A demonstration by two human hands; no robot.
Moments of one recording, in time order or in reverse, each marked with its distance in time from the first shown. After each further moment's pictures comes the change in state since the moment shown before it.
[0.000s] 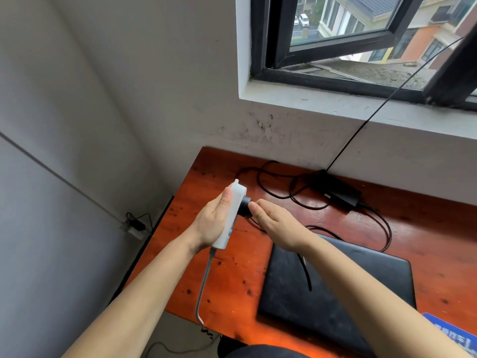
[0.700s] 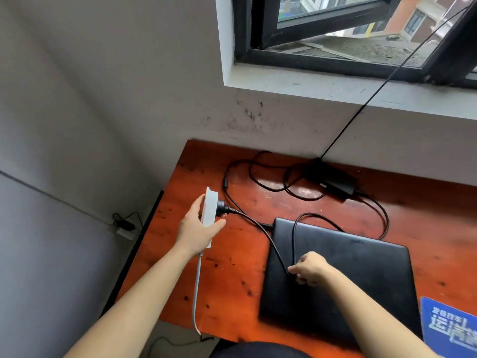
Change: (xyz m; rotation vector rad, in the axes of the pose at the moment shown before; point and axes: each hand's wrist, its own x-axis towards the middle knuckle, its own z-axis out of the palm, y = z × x) left_hand 0.038 -0.082 -0.015 0.273 0.267 -0.143; right_hand -0.038 0.167 0.044 0.061 -0.169 0.976
